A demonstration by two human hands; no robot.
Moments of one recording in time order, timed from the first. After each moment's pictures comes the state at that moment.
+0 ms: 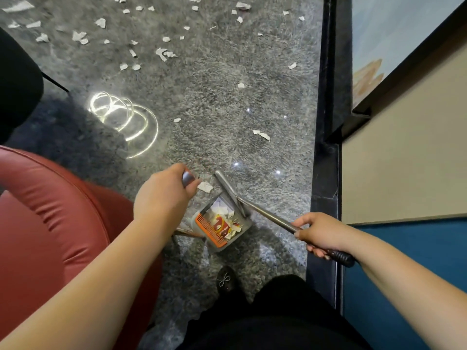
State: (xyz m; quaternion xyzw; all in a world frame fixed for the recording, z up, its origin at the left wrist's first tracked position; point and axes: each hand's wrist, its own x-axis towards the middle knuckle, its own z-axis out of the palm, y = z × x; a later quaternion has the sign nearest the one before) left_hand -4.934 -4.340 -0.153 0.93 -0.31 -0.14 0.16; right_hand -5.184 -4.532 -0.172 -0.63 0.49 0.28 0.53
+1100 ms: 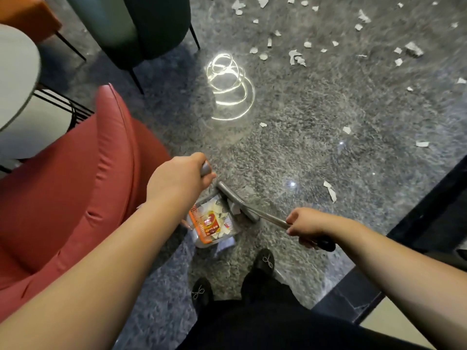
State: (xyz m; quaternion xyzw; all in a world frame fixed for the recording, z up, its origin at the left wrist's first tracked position) left_hand -4.854 -4.372 -0.155 0.99 -0.09 -0.08 0.09; right_hand -4.918 -4.645 -0.219 -0.79 0.13 0.54 0.26
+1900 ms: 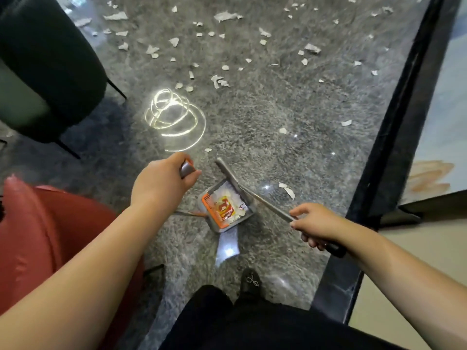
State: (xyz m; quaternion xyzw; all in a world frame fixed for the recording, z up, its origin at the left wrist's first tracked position) left_hand -4.791 -4.525 -0.125 0.96 -0.18 -0.08 0.18; right_hand -4.961 -4.785 -0.172 -0.73 0.36 0.33 0.48
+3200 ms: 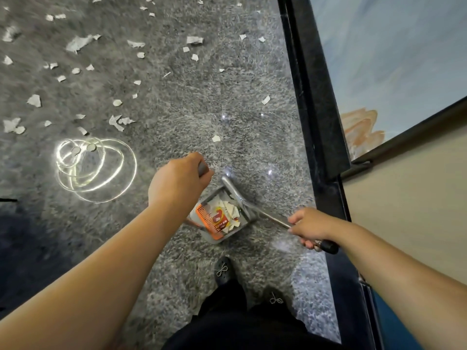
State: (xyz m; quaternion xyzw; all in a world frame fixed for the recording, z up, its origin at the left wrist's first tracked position) left_hand -4.626 -4.777 -0.163 0.87 -0.47 -0.14 0.09; right_hand -4.900 -4.884 -0.228 -0.58 0.55 0.29 0.53
